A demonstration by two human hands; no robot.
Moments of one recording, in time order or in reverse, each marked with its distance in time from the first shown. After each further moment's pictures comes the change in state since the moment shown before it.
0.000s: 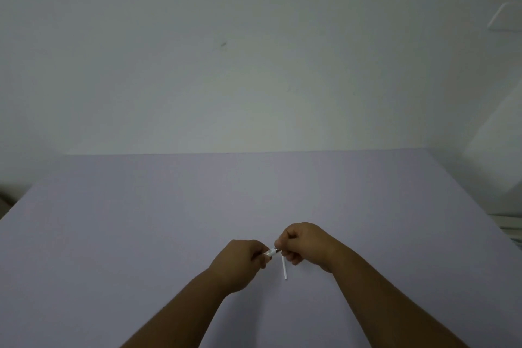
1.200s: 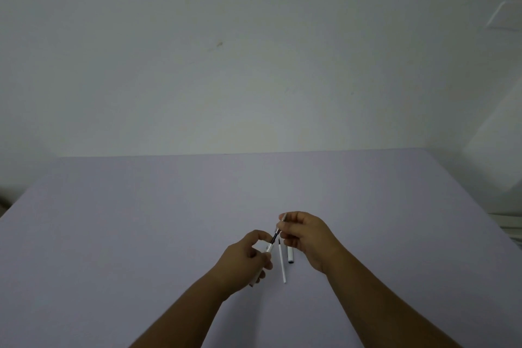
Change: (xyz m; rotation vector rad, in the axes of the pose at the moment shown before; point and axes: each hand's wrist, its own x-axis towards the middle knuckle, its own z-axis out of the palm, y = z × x) left_hand -0.001 0.010 -0.002 -0.529 -0.084 -0.151; right_hand 0.006 -0.008 0.002 0.565 0.220 -0.030
